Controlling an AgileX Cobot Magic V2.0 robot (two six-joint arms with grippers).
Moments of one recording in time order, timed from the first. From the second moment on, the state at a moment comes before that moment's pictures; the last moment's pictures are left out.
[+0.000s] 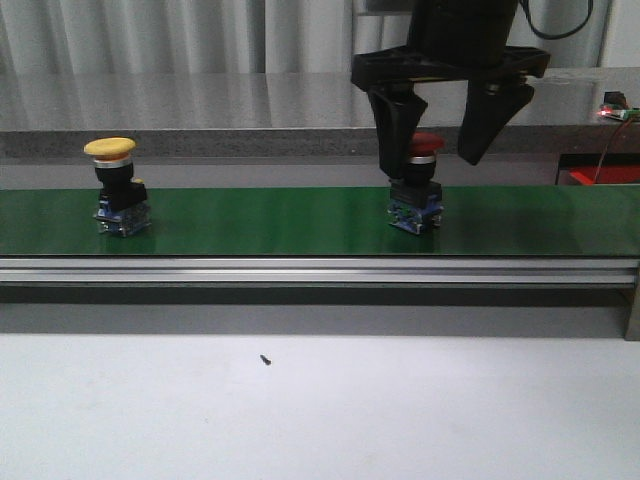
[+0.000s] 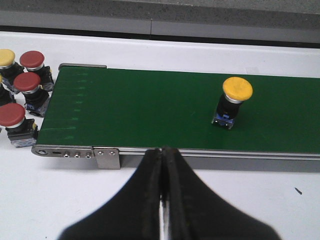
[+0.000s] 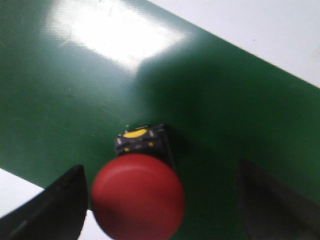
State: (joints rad) left arm 0.06 0.71 -0.77 -0.27 0.74 0.16; right arm 0.41 1.93 -1.69 0.05 1.08 0.03
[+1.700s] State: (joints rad) left arm 0.06 0.71 -0.77 -0.26 0.73 0.16; right arm -0.27 2.05 -1.78 0.06 1.01 -0.07
